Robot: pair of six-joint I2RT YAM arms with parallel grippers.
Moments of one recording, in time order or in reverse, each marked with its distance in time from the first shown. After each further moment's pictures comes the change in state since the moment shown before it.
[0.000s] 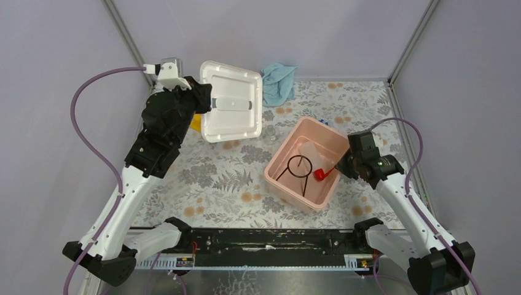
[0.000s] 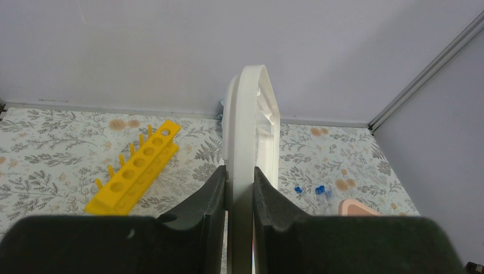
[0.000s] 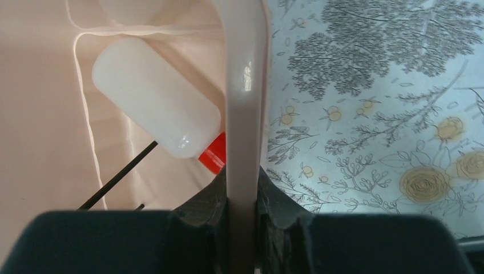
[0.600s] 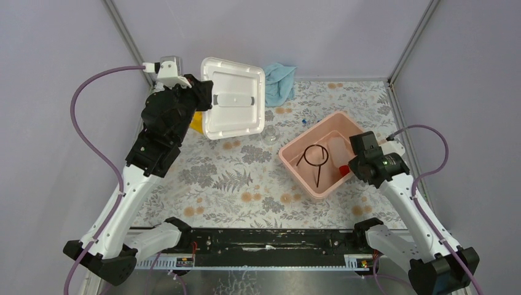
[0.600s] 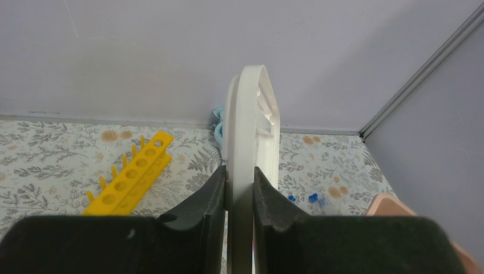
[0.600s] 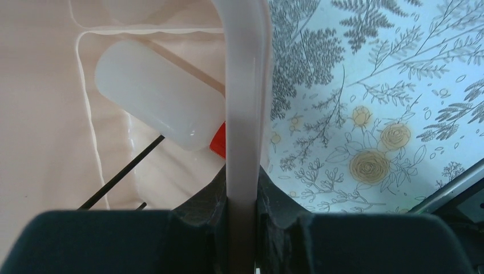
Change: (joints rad) left arm 0.000 0.008 0.000 0.055 0.013 0.001; right arm 0.012 -0.035 0.050 -0.214 0.335 0.306
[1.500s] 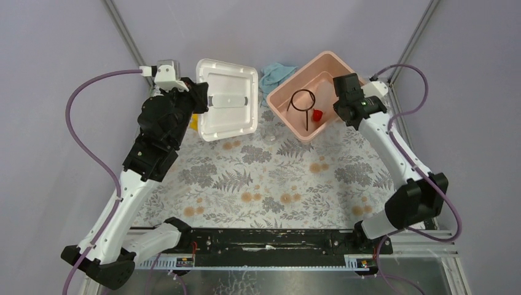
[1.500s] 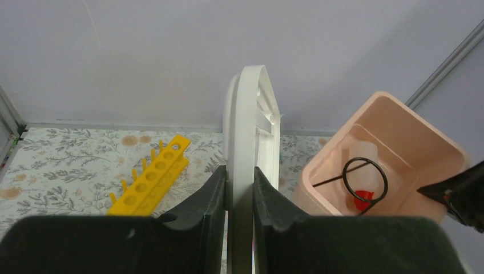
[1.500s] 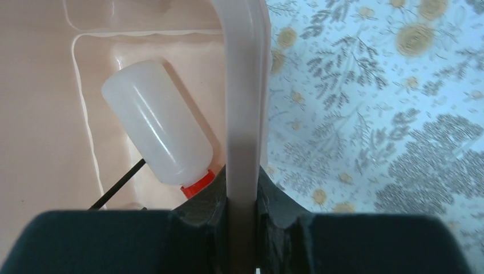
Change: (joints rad) left arm 0.000 -0.038 -0.022 0.007 -0.027 0.056; right arm 0.001 0.536 0.581 0.201 0.129 -0.091
